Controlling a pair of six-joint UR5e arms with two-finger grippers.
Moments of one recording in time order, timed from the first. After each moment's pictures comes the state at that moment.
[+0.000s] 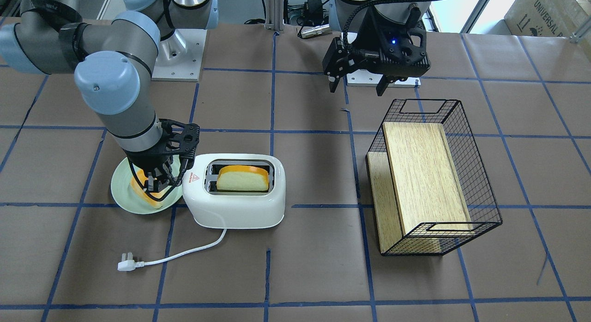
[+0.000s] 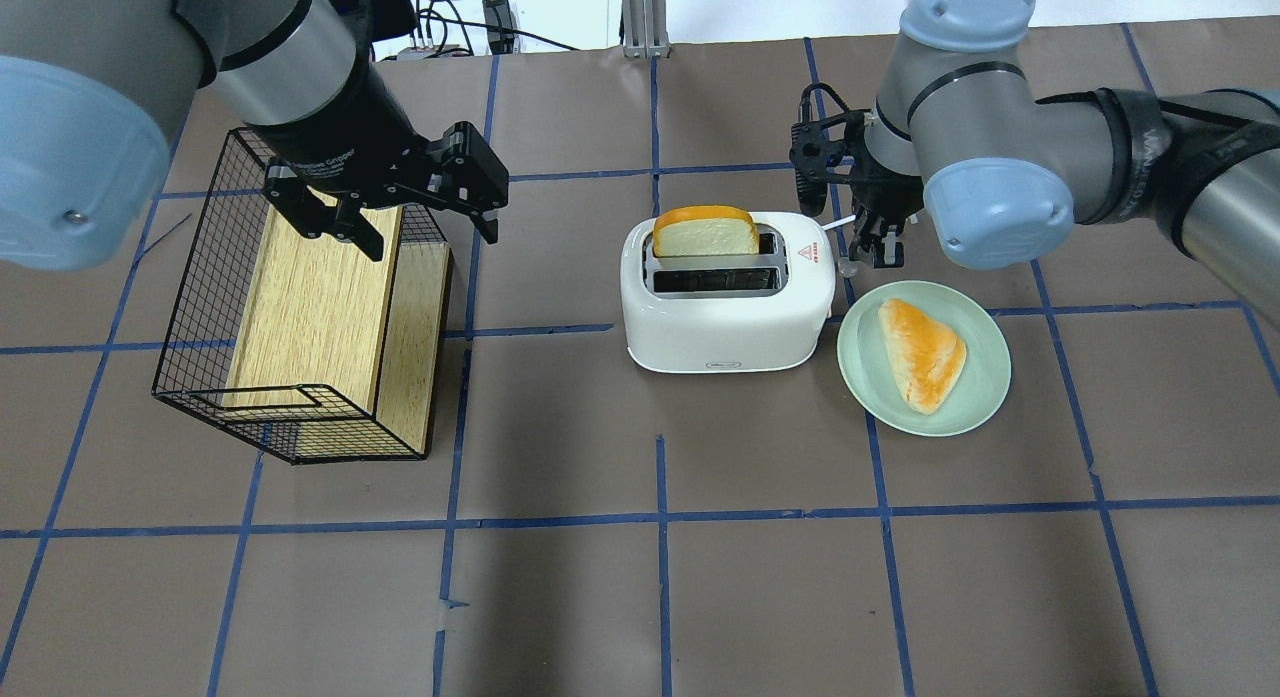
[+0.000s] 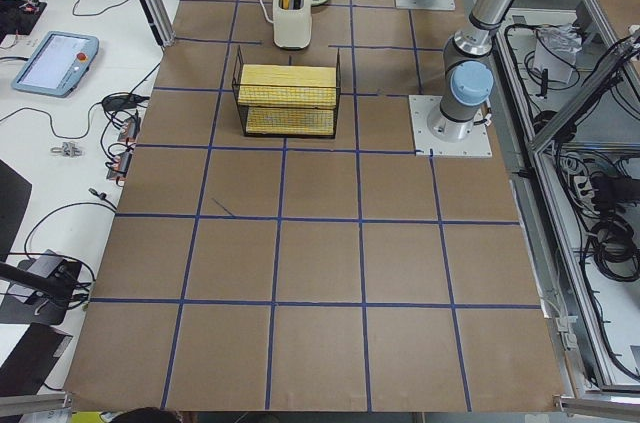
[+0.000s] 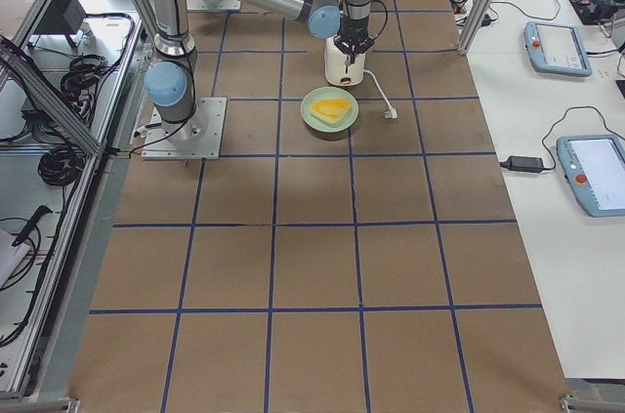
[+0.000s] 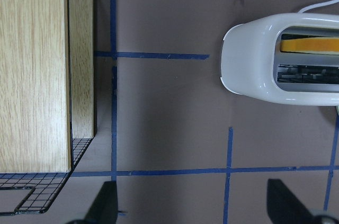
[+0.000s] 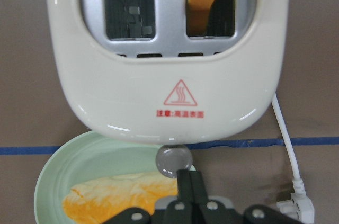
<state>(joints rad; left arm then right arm) -1.68 -1.54 -1.56 -1.59 1.45 -0.16 1.61 -1.34 1.77 -2.03 -1.57 -1.51</state>
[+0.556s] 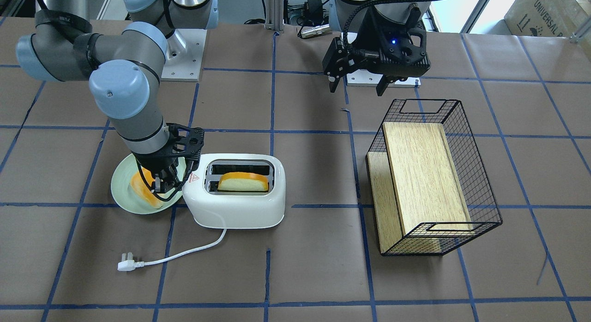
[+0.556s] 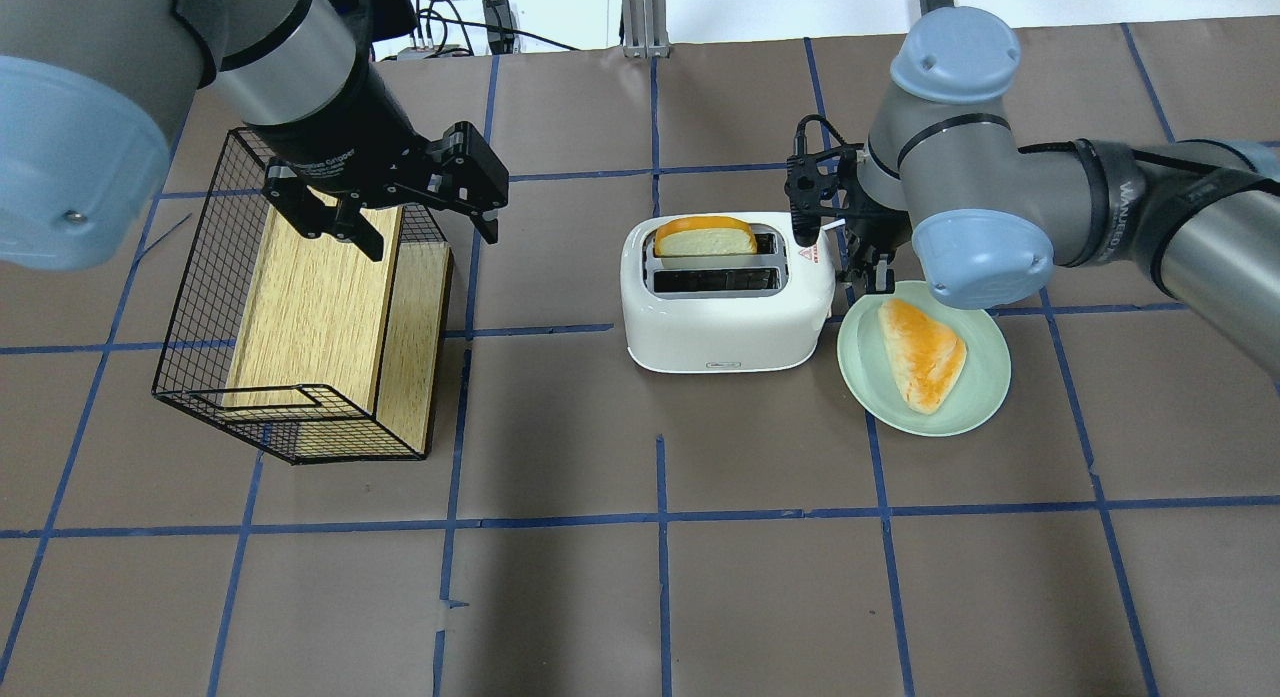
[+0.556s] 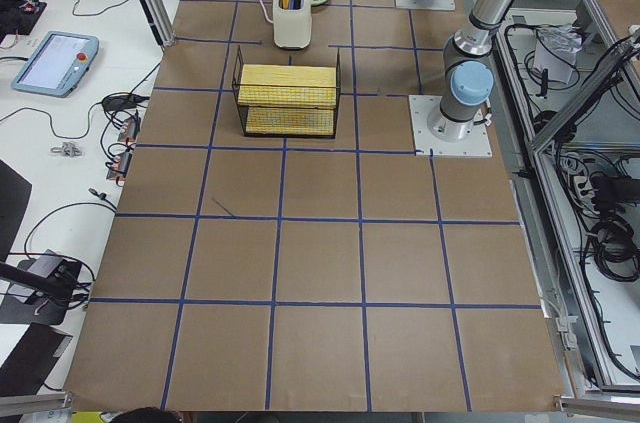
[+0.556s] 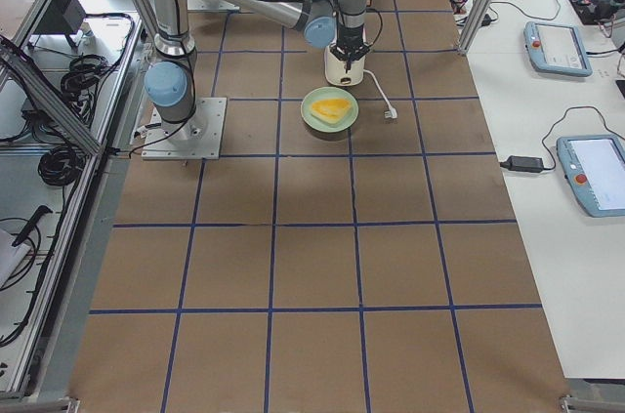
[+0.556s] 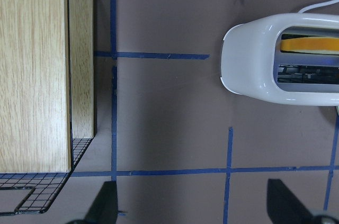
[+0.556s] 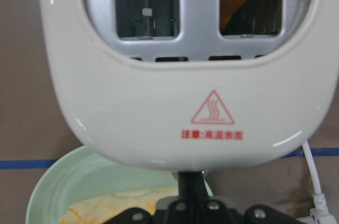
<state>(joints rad) -1.68 -1.54 -1.56 -1.59 1.45 -0.16 1.61 -1.34 1.86 -2.15 -1.57 -1.51</state>
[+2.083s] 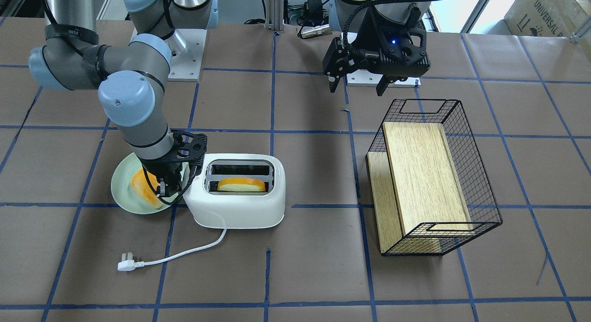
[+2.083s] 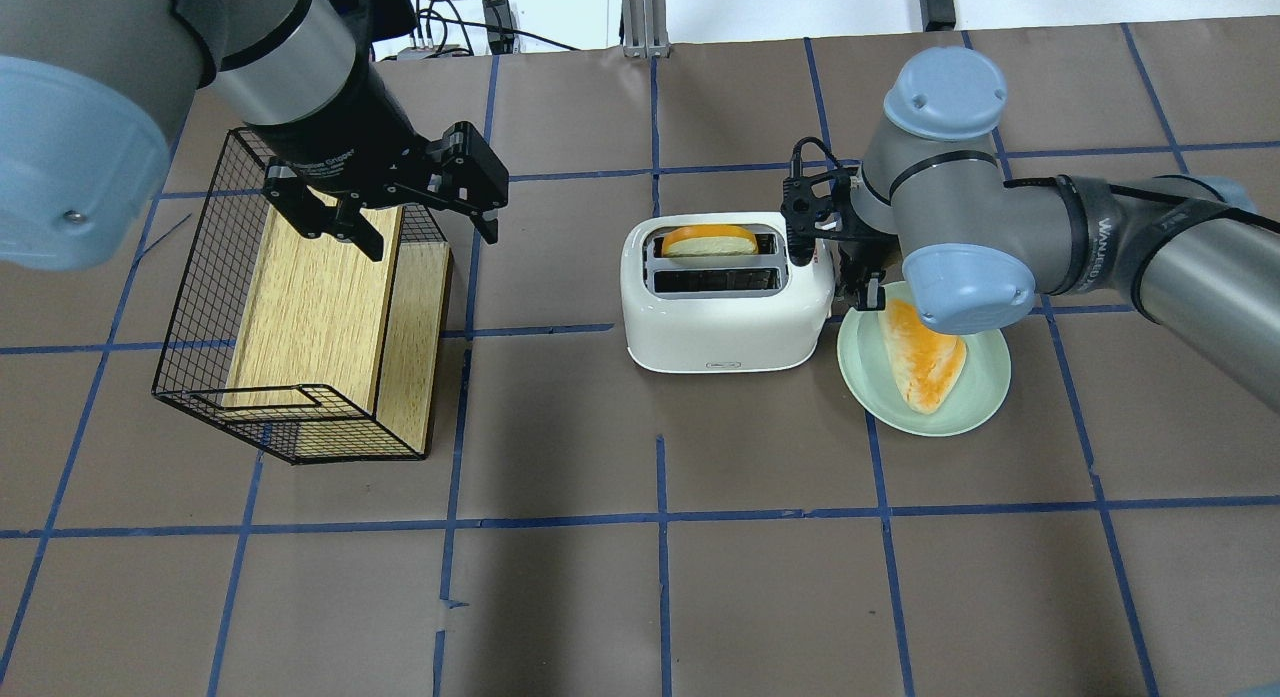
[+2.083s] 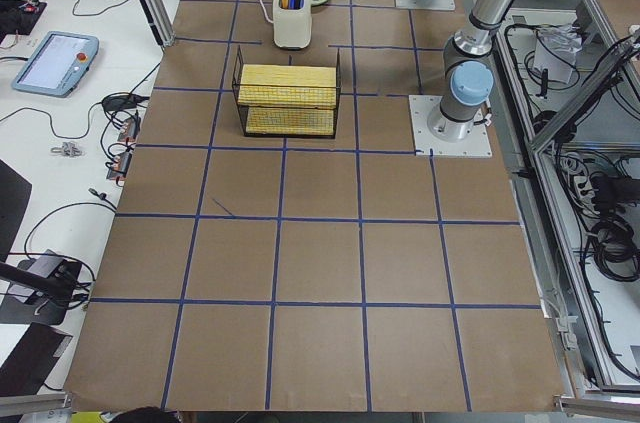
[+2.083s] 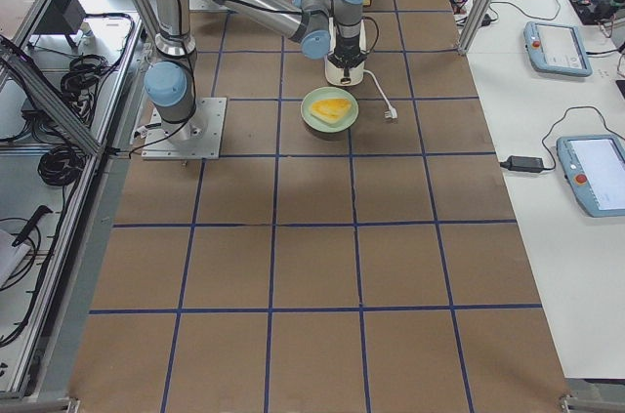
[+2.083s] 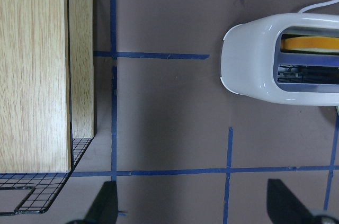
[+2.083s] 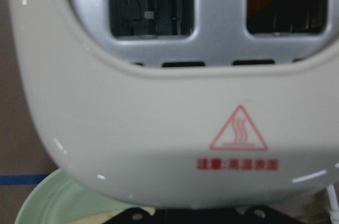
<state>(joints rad) -1.68 -1.54 -1.56 -1.59 1.45 -0.16 1.61 -1.31 1.90 -2.21 -1.56 -1.51</state>
